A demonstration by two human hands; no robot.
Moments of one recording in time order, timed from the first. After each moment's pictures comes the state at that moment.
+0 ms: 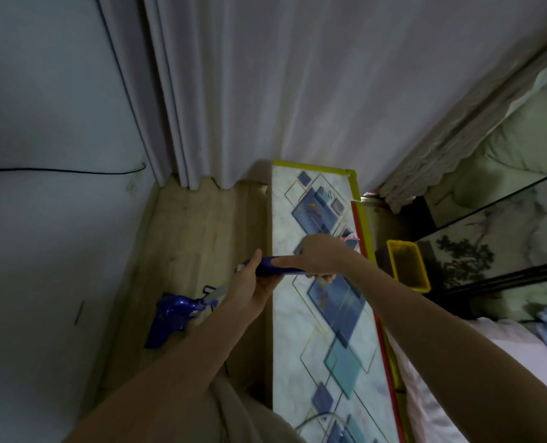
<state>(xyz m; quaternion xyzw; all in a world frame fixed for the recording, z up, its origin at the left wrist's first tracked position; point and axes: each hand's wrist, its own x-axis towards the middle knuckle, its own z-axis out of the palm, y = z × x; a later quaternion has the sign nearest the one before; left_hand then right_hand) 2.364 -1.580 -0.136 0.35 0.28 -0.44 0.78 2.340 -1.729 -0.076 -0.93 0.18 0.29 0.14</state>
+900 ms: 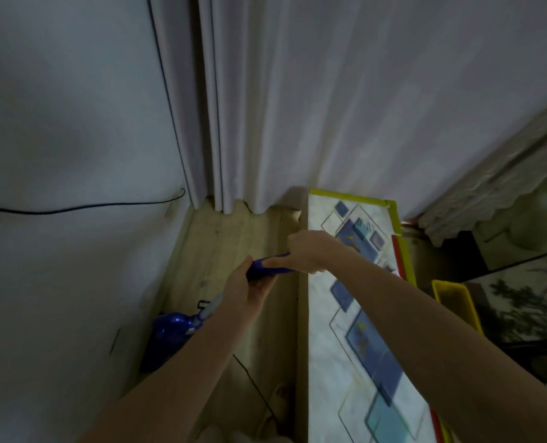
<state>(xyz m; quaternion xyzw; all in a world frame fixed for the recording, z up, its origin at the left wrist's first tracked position) 2.498 -1.542 -0.144 0.28 0.32 -0.33 0.85 2.499 -1.679 -0.063 -0.96 0.03 0.28 0.01</state>
